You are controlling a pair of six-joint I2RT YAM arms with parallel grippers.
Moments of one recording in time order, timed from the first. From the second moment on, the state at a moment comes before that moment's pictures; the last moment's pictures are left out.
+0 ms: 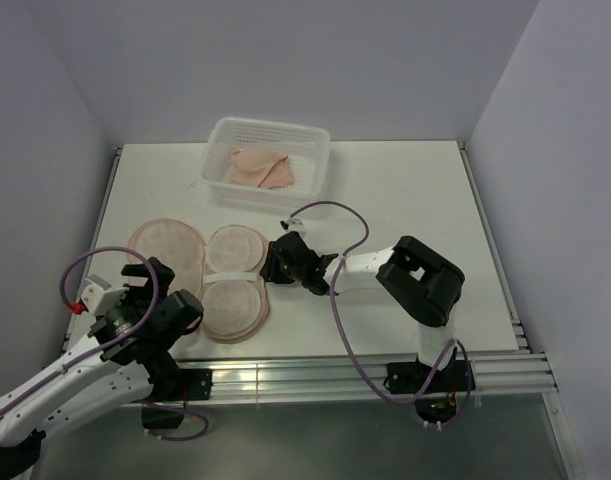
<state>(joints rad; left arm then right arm) -0.90 0.59 0.63 -1.26 -1.36 -1.92 0.93 1.89 0.96 0.26 0.14 0.85</state>
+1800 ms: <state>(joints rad) -0.25 2.28 1.90 -0.18 -0.09 -0.70 0.74 1.12 0.71 0.02 0.08 0.52</state>
